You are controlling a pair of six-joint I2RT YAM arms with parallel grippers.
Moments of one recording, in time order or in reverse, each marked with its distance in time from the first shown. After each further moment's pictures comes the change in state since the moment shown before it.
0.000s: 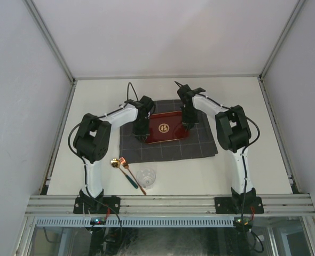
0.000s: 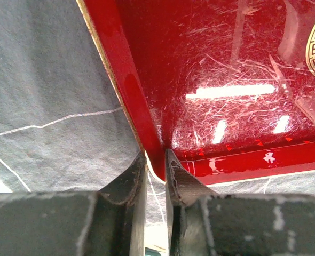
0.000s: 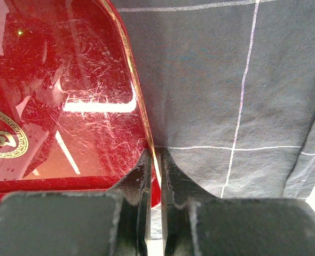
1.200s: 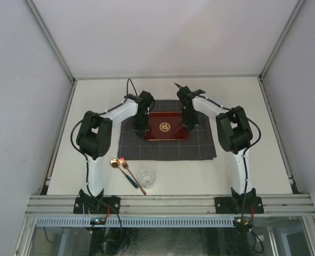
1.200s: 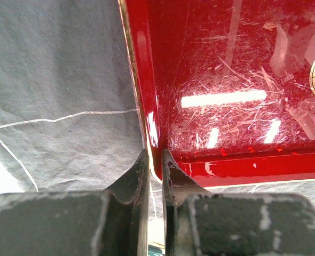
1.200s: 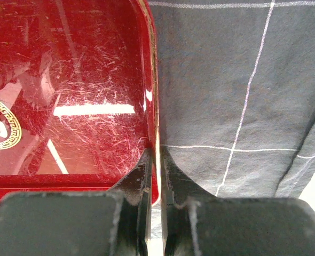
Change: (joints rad) left arm 0.035 0.066 0.126 -0.079 0.007 0.015; right arm 0.013 -0.044 -0.066 0.024 0.019 0.022
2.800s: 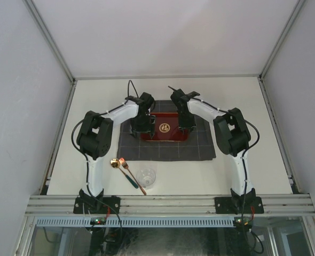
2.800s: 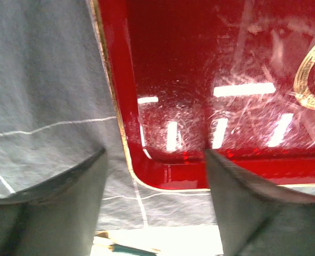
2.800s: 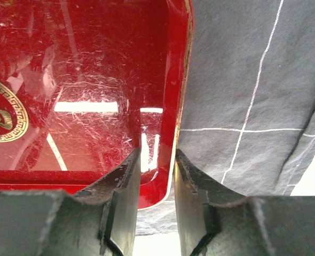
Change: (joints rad) left arm -0.005 0.002 -0.027 0.043 0.021 0.003; right arm 0.066 -0.019 -0.007 -0.028 0.084 0.027
